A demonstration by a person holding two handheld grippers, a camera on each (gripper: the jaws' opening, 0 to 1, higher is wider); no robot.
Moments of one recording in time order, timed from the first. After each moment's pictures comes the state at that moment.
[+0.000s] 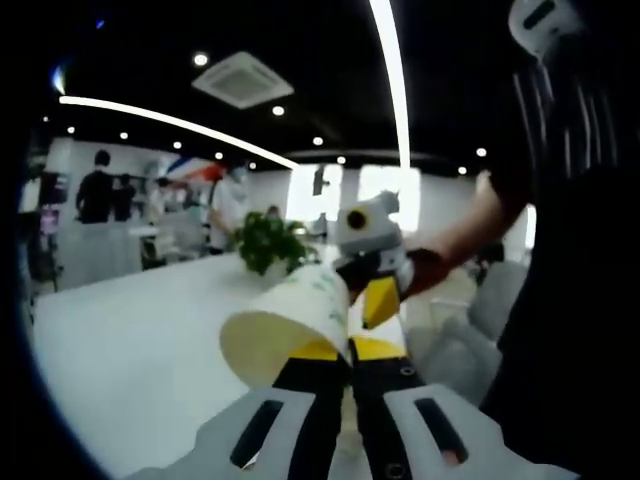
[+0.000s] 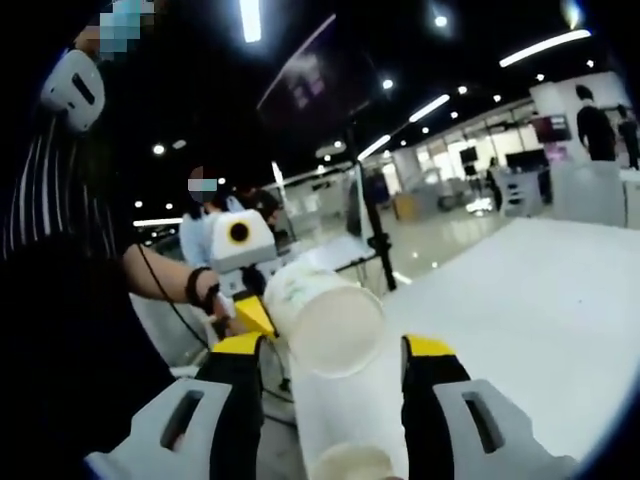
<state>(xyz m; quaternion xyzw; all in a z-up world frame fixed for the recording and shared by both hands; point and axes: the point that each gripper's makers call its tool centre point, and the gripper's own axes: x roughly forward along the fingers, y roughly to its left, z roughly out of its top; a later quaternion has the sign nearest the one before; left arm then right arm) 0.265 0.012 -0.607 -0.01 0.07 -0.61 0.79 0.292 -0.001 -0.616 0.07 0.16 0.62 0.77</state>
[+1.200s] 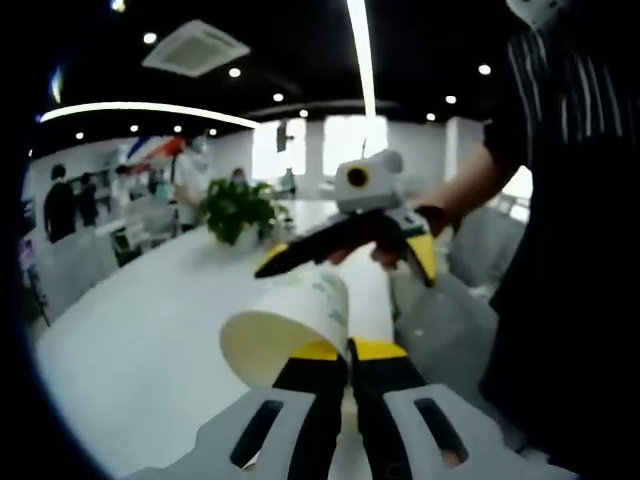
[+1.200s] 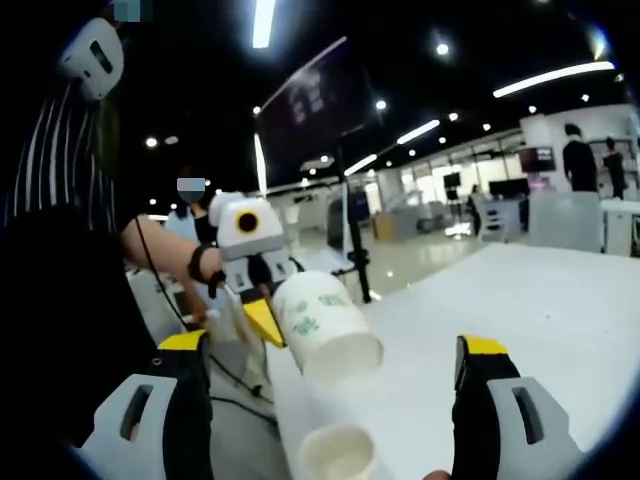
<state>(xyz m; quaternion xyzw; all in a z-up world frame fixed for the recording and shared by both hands) 0.257 -0.010 -0.628 0.12 0.13 -0.67 0.72 0.285 -0.036 -0.614 0.05 0.11 0.58 0.81</state>
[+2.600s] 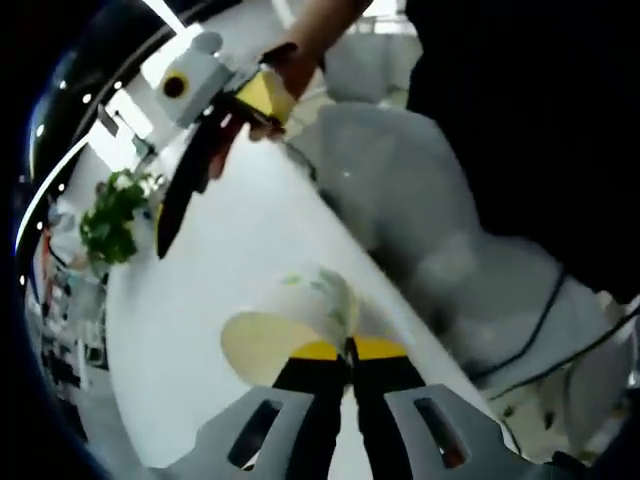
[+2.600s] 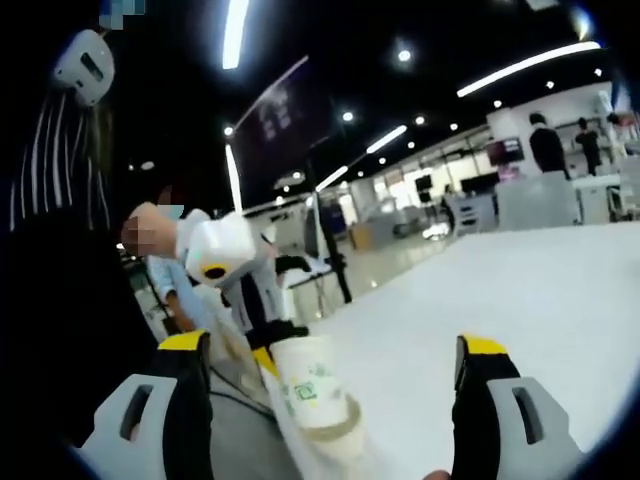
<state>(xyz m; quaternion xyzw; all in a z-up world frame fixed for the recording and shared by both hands) 0.240 -0.016 -0.720 0.49 0.15 -0.72 0.46 0.280 -0.084 -0.634 0.12 0.11 0.53 0.83</state>
